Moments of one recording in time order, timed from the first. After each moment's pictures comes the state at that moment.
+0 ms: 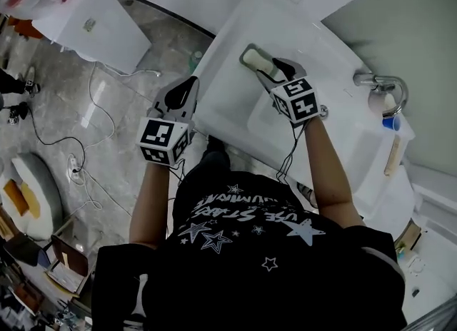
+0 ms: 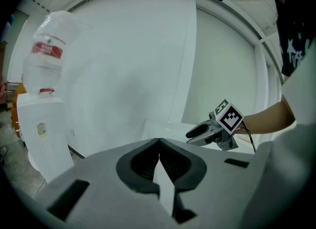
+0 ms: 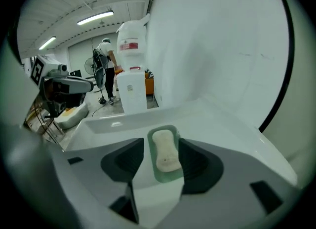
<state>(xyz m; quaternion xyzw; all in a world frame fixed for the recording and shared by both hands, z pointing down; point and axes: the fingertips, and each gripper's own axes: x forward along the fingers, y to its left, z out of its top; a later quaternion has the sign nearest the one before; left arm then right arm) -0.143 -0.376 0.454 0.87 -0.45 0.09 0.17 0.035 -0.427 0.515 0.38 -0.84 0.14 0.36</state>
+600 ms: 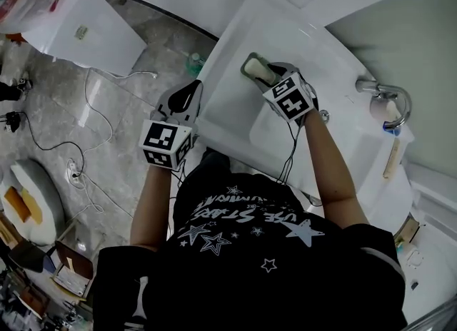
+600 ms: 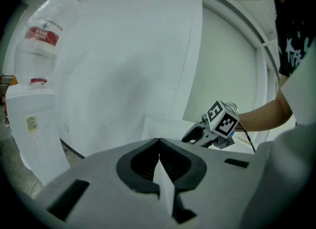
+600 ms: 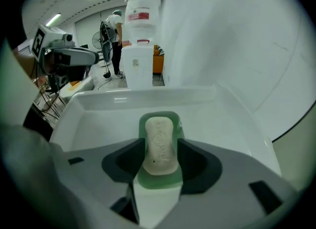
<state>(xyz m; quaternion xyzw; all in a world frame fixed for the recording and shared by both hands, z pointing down) -0.138 -0.412 0.475 0.88 -0.43 0.10 0.19 0.027 -0.447 0.560 0.30 -0.81 0.12 0.49</state>
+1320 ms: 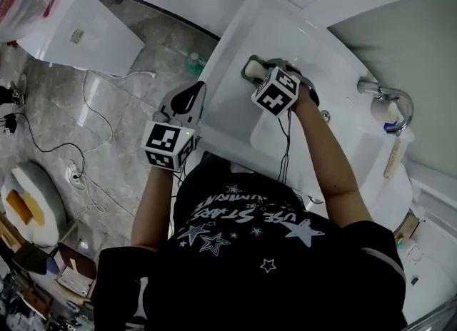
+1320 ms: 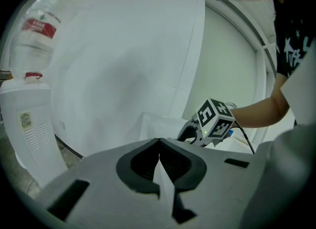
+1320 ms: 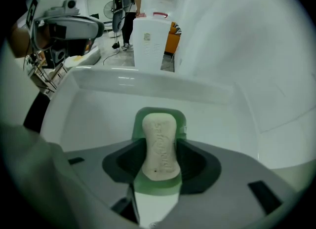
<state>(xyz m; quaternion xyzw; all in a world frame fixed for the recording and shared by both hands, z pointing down) -0.131 -0.427 0.484 0.88 -0.41 0.10 0.21 0.019 -0.458 0.581 0.23 -0.75 0.06 0.62</state>
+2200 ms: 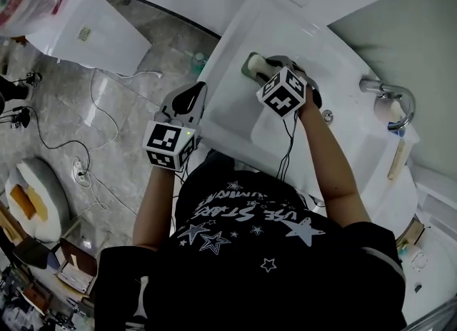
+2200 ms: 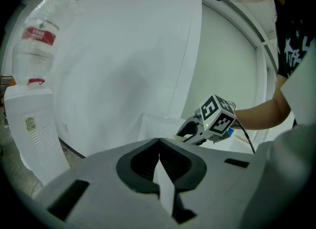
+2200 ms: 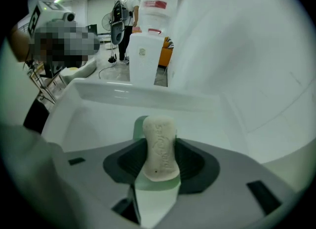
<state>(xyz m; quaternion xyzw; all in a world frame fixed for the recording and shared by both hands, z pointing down) -0.130 -0.410 0.477 0.88 -0.42 0.11 0.20 0.018 -0.462 0.554 0.27 -0.78 0.04 0.56</state>
